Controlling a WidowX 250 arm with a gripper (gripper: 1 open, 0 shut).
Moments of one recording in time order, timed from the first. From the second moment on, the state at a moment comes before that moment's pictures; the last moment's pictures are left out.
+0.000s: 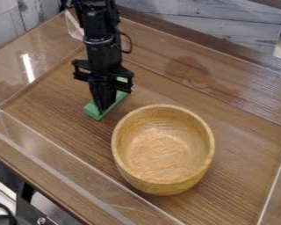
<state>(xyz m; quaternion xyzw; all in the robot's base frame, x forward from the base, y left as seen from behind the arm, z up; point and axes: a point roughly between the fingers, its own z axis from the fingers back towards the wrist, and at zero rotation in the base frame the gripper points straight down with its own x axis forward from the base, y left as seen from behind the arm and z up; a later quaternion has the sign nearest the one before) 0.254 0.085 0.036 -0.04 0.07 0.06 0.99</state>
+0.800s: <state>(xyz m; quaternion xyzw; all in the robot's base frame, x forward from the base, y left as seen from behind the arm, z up) 0.244 0.028 0.095 -0.03 0.08 -0.02 1.00</state>
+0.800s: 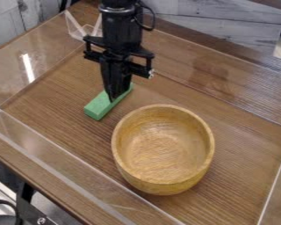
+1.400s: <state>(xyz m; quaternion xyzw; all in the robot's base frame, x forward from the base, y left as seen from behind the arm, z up) 0.223 0.013 0.086 -0.02 0.07 -0.13 0.99</state>
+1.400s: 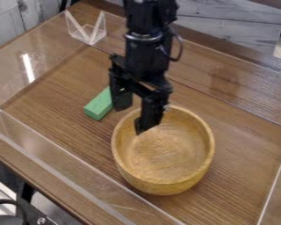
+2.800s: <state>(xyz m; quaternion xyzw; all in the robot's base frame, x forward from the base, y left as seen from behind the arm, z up) 0.225 0.048 0.054 -0.01 0.03 -0.17 0.99</state>
